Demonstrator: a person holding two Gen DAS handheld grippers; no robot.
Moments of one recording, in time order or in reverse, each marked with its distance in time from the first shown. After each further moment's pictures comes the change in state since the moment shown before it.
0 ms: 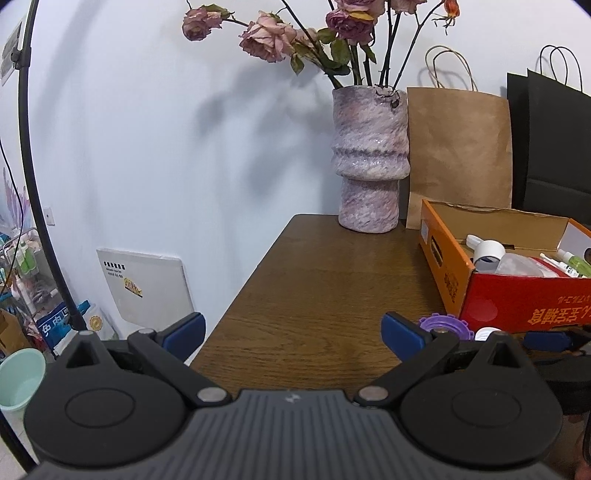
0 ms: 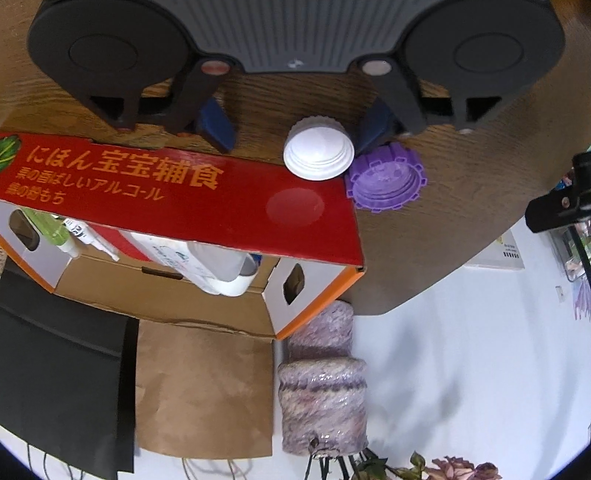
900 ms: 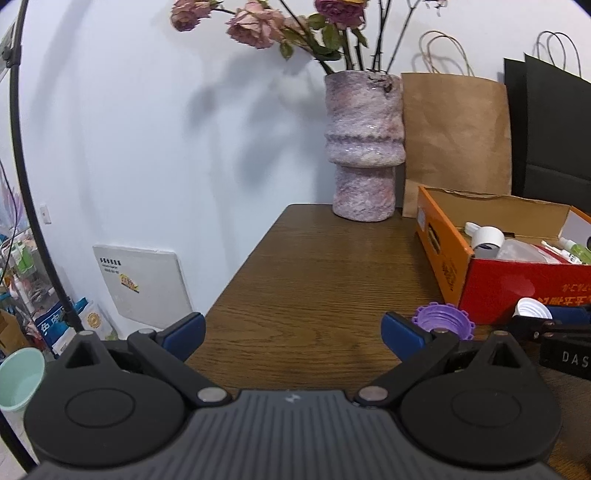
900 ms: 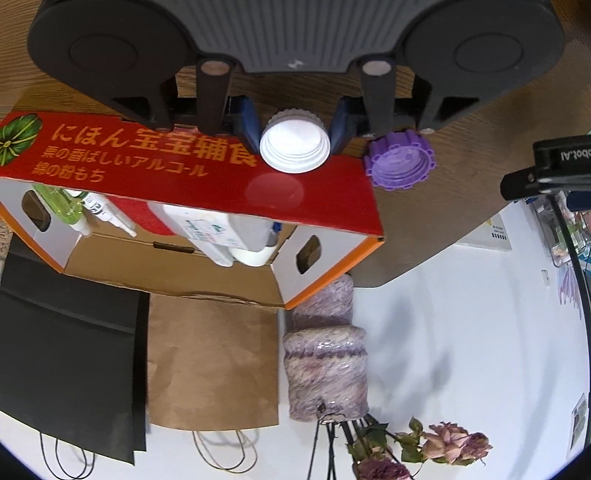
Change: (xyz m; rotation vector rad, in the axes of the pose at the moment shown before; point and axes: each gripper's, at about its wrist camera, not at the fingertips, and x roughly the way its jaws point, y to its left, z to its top) left arm 0.009 -0.012 -0.006 0.022 0.018 -0.006; right arm -0.020 -0.032 0.000 -0.009 -0.089 0.046
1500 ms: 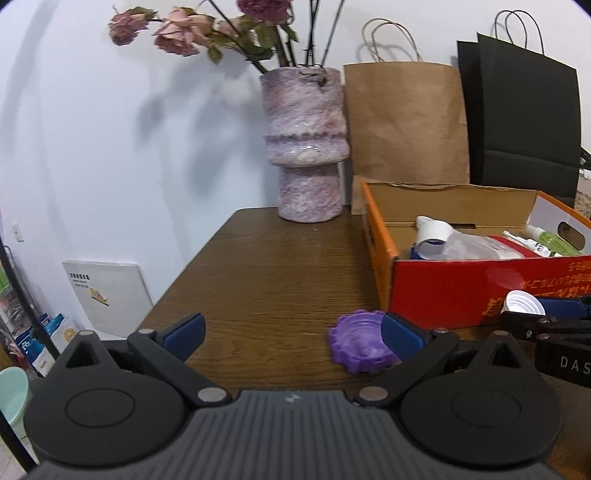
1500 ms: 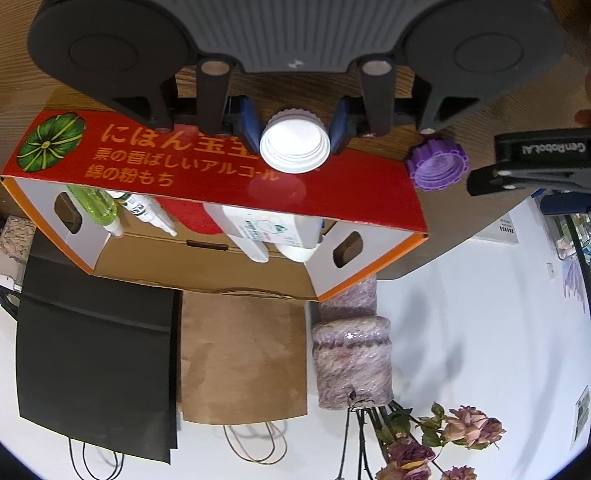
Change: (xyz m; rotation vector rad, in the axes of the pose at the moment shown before) left arm 0.009 -0.058 0.005 0.061 -0.001 -0.077; right arm -0.017 -0.040 -0.005 0.010 -0.024 -0.013
